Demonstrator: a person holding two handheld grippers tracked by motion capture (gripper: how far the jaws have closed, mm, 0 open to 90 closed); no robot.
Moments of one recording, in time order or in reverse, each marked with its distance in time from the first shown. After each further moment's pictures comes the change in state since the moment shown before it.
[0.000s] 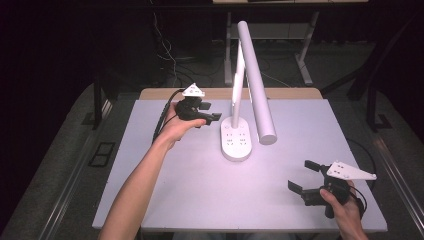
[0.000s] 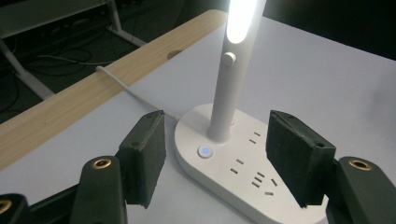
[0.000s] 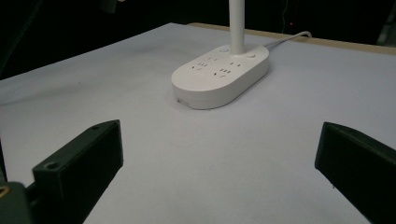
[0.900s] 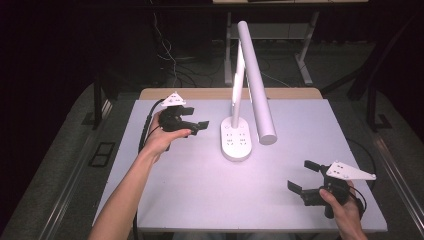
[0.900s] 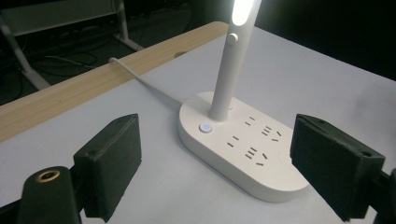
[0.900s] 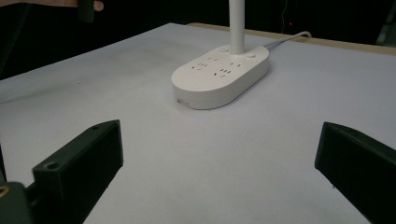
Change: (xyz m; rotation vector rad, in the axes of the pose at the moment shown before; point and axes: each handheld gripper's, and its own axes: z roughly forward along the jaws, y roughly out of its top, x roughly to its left) left arm 0.002 -0.034 -0.040 -0.072 0.010 -0.071; right arm 0.001 0.000 0.001 0.000 -0.001 -0.001
